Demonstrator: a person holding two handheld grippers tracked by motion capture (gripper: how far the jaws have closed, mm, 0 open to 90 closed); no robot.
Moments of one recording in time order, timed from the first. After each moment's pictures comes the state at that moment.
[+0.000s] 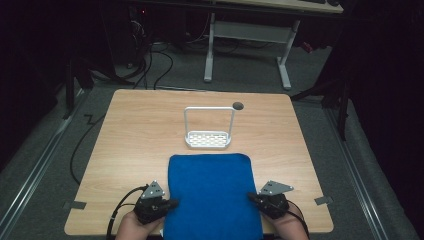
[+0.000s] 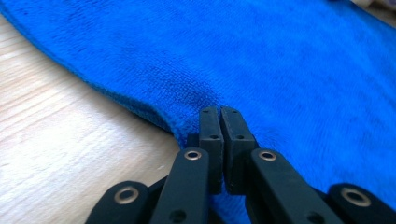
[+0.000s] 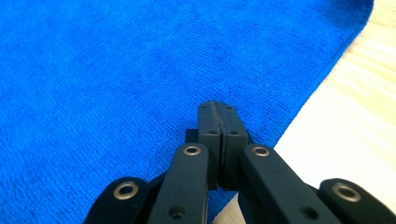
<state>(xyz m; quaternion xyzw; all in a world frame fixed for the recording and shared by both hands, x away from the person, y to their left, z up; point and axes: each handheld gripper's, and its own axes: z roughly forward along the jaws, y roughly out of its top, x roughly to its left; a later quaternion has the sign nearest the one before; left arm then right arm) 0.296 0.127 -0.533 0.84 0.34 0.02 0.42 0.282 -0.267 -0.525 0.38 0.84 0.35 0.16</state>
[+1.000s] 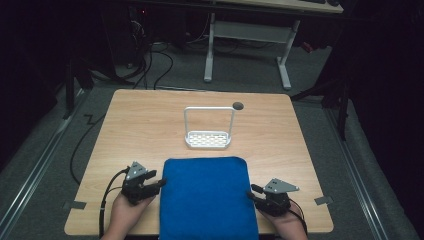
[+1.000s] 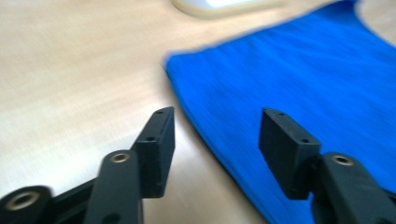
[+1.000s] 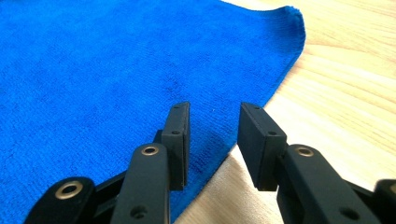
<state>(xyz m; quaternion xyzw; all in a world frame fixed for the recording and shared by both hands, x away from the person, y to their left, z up) 0.358 0.157 -0.523 0.78 0.43 0.14 0.43 0.285 -0.271 -0.524 0.40 0.81 0.39 0.18</state>
